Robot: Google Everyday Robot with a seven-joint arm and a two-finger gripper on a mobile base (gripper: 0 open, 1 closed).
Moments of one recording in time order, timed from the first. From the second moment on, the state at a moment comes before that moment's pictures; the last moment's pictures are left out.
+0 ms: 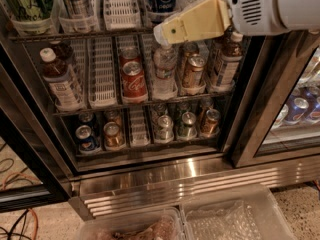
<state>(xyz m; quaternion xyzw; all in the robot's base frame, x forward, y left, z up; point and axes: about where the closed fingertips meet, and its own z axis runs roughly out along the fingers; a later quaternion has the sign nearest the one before) 0.506 -0.060 1.091 -0.34 0.76 0.12 0.54</state>
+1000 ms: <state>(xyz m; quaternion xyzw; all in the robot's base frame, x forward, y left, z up) 0.522 -0.030 1.045 -0.19 0.77 0.15 0.59</state>
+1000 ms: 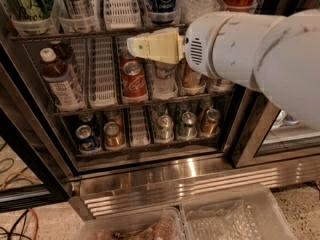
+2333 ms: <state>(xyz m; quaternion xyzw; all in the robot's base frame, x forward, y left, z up) 0.544 -0.007 1.040 -0.21 0.73 0.14 0.64</state>
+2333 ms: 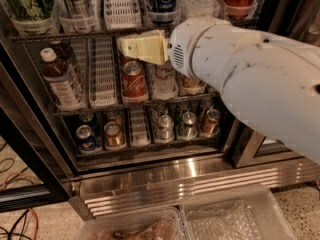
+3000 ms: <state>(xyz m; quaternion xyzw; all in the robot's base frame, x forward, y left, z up) 0.574 -0.007 1.032 -0.19 0.70 0.15 0.68</state>
